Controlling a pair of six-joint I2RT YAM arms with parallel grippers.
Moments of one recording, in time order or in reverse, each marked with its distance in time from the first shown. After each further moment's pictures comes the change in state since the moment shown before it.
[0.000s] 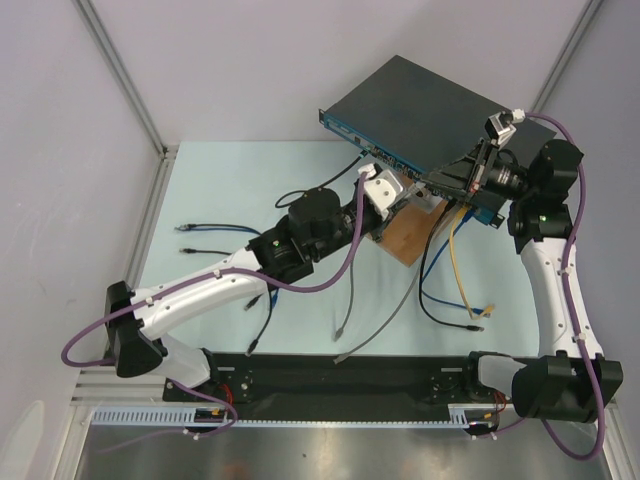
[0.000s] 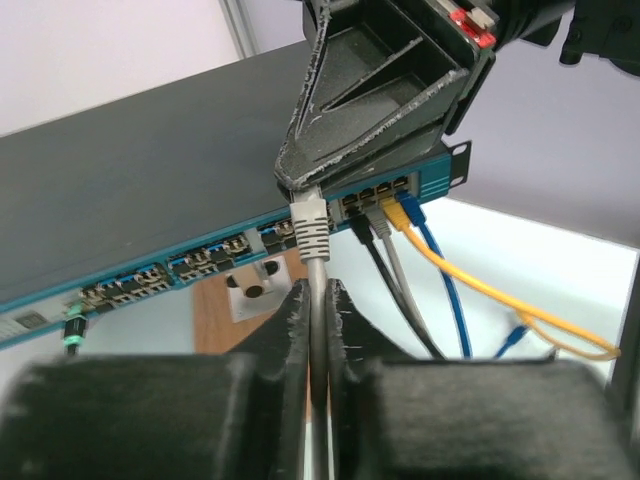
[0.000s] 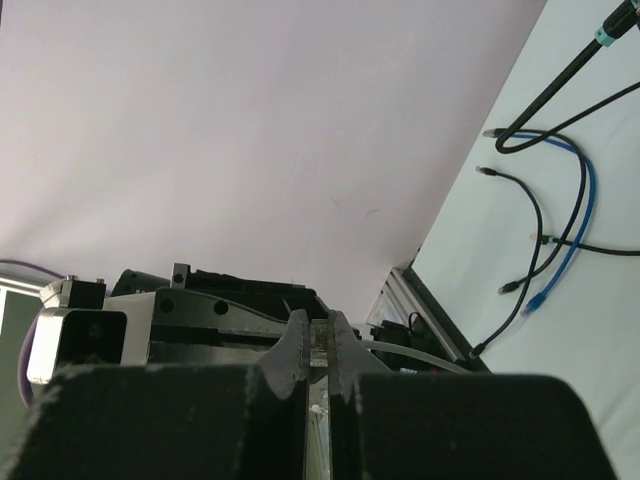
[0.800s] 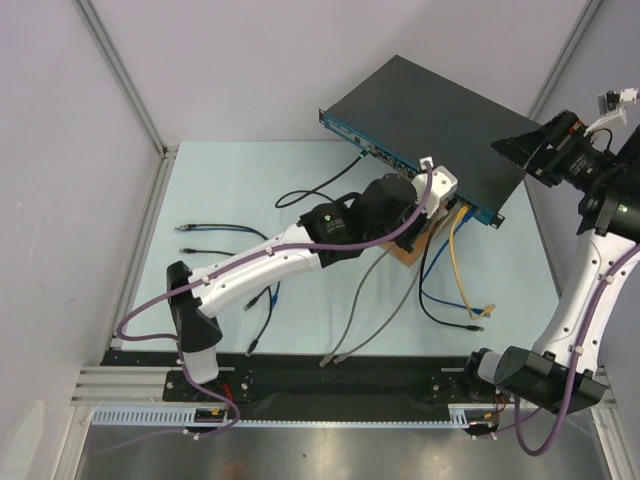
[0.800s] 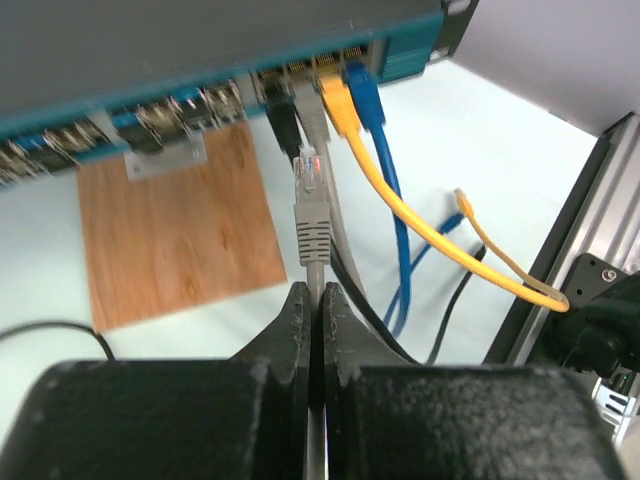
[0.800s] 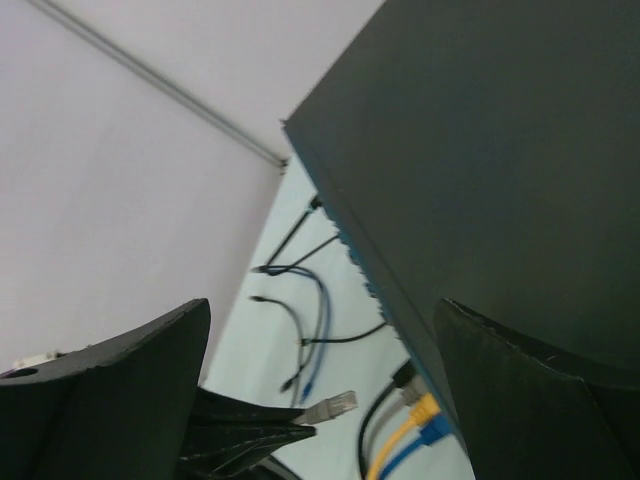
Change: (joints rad) left arm -0.029 0.345 0.519 -0.636 -0.017 -0.230; right arm -0.382 0.065 0.439 -0.700 0.192 -0.670
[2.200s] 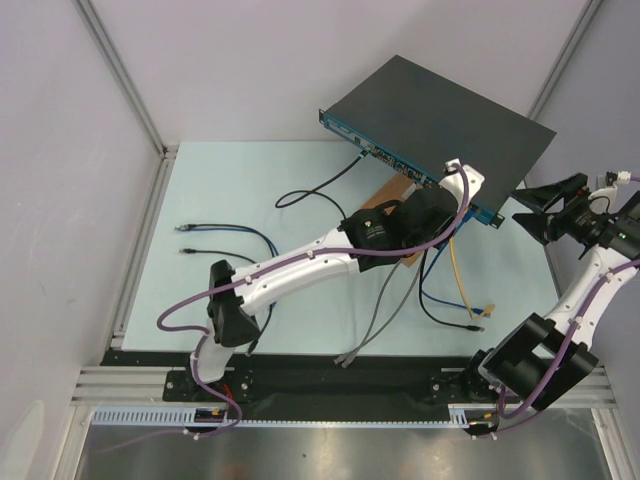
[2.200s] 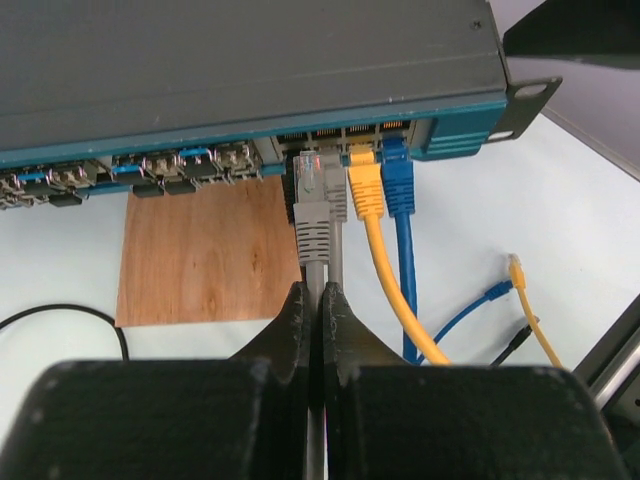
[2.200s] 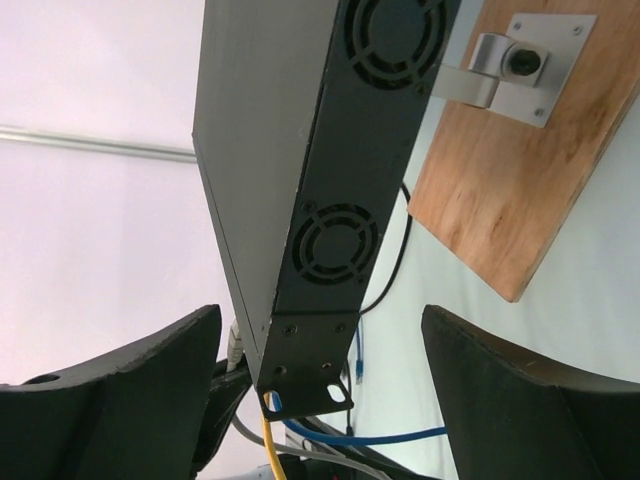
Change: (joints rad) left arm -0.083 0.229 0.251 -0.051 -0.318 -0.064; right arm -0.314 -0.001 -0.437 -0.048 -0.153 -0.034
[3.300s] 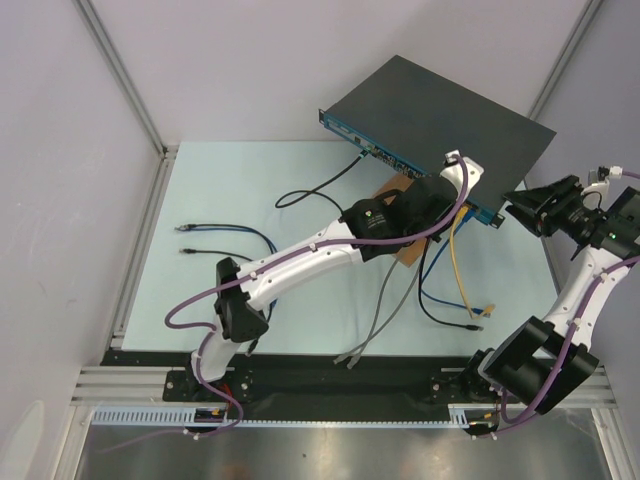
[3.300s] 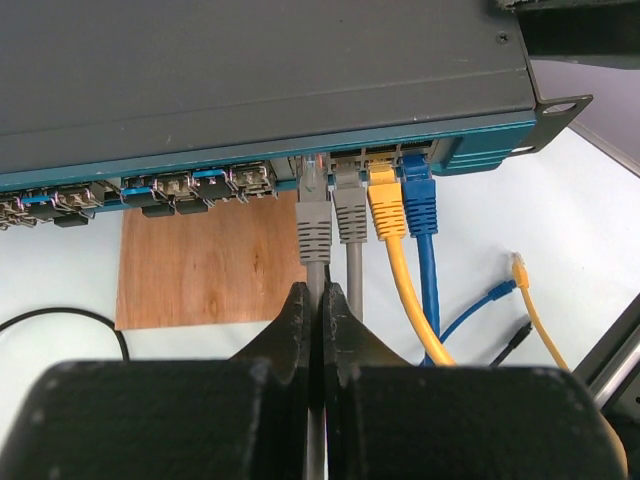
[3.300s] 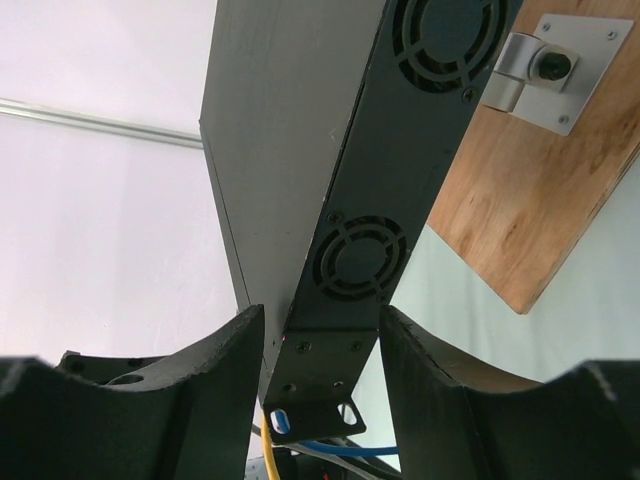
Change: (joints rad) left arm 0.039 0.068 0.124 -0.080 0.054 -0.003; right arm 0.058 -0.018 -0.045 0.128 0.001 0.065
